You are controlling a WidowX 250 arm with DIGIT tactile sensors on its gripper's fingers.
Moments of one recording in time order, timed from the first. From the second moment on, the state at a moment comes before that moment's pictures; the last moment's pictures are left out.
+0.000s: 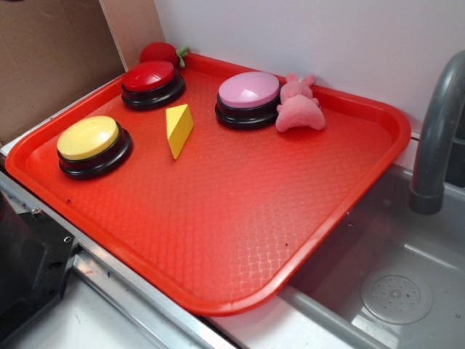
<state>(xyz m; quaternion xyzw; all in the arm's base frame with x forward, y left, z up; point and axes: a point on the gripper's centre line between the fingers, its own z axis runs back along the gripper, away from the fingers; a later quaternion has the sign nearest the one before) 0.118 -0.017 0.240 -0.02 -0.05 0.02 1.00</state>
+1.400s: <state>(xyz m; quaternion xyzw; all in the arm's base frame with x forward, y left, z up) 0.205 0.015 0.110 -0.03 -0.07 0.27 0.96</state>
